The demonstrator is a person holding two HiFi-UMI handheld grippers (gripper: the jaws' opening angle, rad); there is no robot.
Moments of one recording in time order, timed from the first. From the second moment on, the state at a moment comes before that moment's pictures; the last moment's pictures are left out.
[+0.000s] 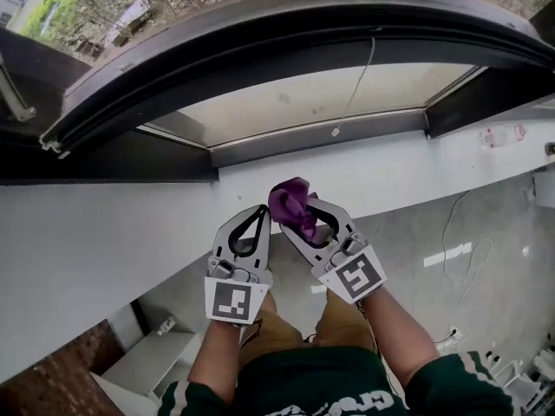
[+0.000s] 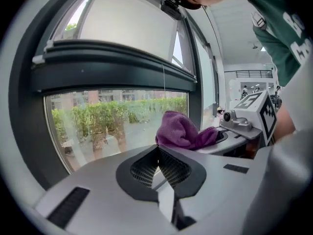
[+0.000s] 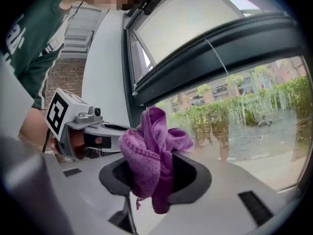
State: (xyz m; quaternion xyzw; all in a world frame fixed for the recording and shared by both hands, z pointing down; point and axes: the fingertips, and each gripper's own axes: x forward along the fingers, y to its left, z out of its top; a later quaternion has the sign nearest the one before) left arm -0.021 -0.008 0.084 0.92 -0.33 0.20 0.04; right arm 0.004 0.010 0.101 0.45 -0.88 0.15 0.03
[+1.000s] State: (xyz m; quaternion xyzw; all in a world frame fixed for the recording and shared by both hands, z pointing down) left arm -0.208 -0.083 0.364 0.87 -0.44 0.16 0.11; right arm -0.162 -0.077 0.416 0.44 -0.86 0.24 0.10
